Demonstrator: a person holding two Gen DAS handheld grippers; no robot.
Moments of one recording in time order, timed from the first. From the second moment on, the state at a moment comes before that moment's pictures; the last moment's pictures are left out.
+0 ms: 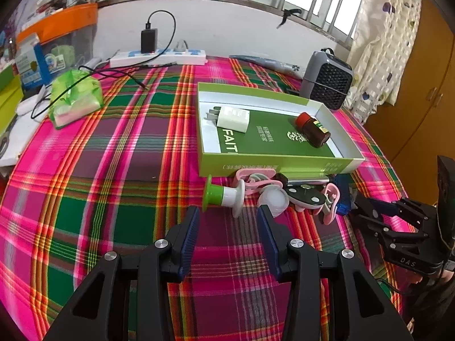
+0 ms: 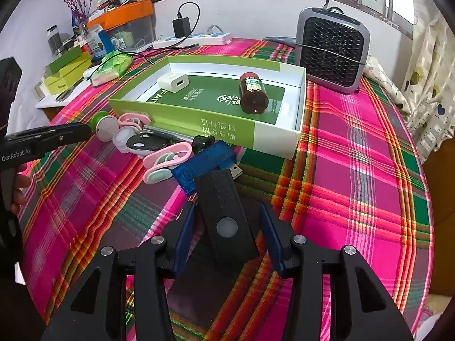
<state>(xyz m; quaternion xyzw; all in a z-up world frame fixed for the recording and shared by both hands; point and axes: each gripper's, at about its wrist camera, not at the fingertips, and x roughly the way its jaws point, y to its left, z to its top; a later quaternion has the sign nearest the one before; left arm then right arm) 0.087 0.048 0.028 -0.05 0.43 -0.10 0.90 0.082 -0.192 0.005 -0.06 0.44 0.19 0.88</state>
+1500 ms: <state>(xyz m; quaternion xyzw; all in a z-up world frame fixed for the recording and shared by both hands) 0.121 0.034 0.013 0.01 0.44 -0.10 0.89 0.076 -0.191 0.006 -0.07 0.43 0.18 0.88</state>
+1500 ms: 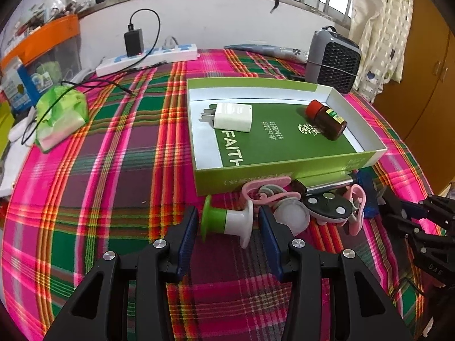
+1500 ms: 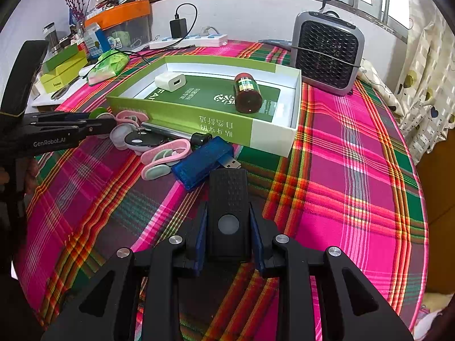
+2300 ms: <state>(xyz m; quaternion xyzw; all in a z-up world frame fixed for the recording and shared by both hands) 0.120 0.037 0.012 0.00 0.44 -0.10 0.89 0.076 -0.192 0.006 -0.06 0.43 0.18 0.88</state>
